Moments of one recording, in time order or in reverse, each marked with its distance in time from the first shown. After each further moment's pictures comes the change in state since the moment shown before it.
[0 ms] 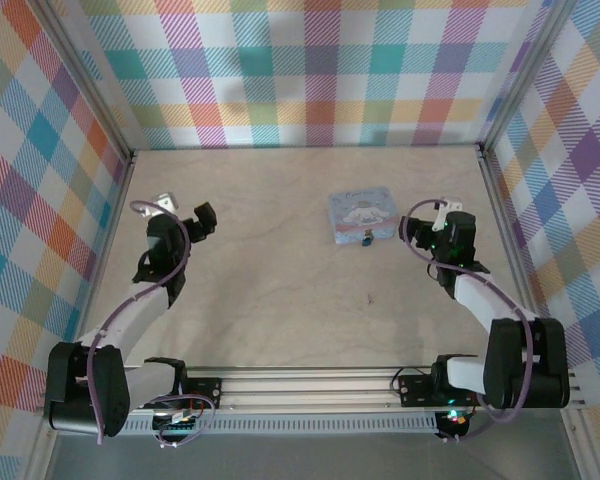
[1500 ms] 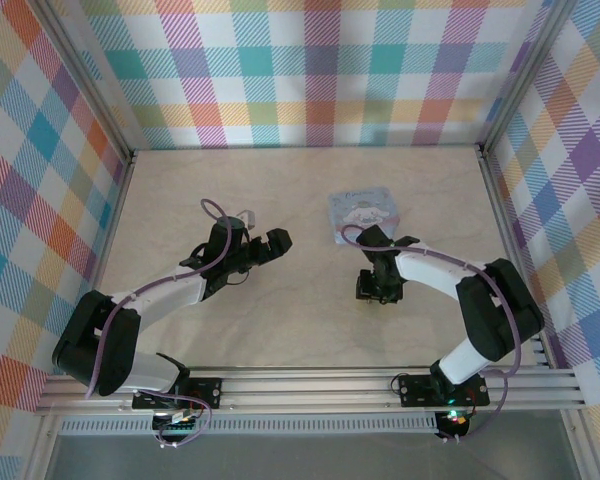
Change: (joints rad) left arm -0.387 0.237 0.085 -0.100 0.377 -0.383; right arm 0.516 0.348 0.278 -0.889 0.019 0.414
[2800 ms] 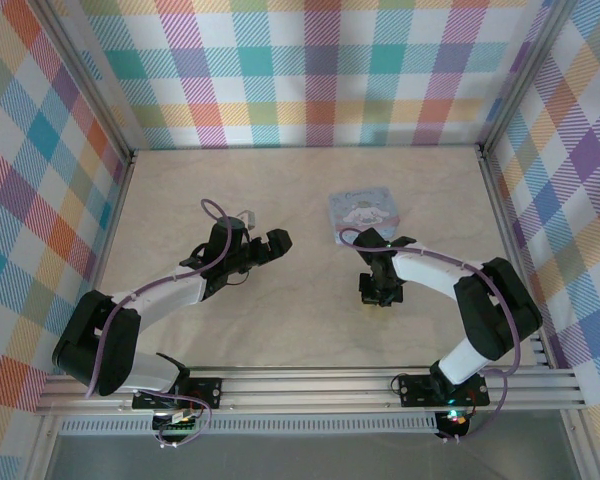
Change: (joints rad) left arm -0.001 0.001 0.000 -0.005 0.000 0.000; right arm 0.023 0.002 0.010 -0.056 0.021 0.026
